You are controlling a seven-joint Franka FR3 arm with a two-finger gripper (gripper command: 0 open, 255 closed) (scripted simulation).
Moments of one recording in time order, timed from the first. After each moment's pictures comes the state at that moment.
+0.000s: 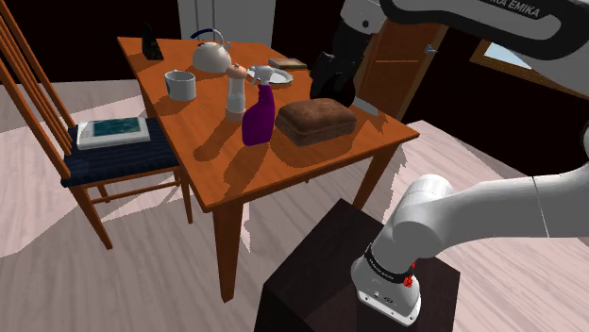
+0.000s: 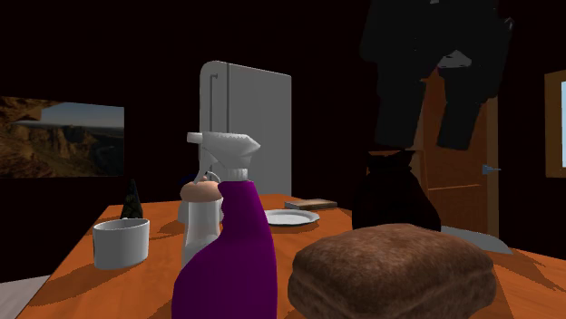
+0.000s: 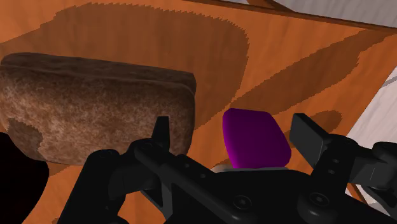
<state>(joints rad) 0.02 -0.82 -0.01 -2.27 -0.06 1.68 0.17</state>
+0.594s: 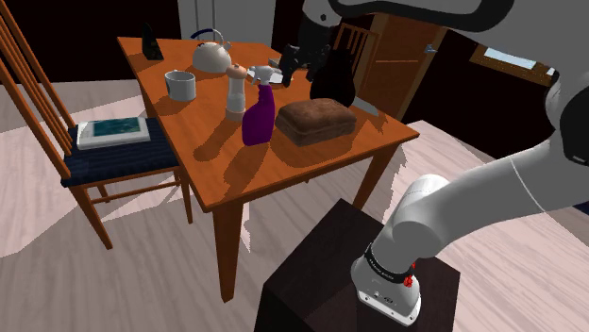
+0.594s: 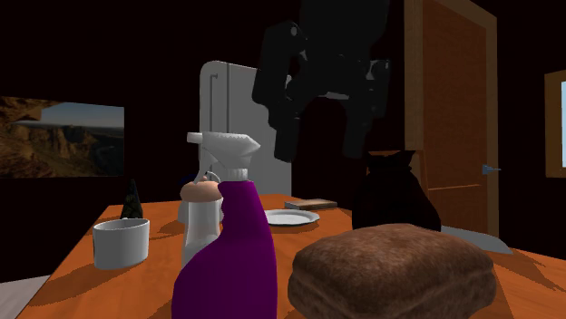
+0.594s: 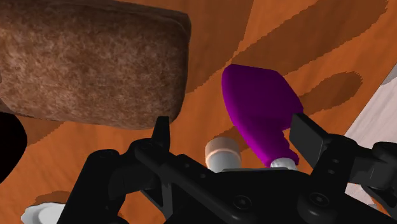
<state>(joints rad) 0.02 -0.55 -0.01 -2.11 -0.08 1.79 0.17</state>
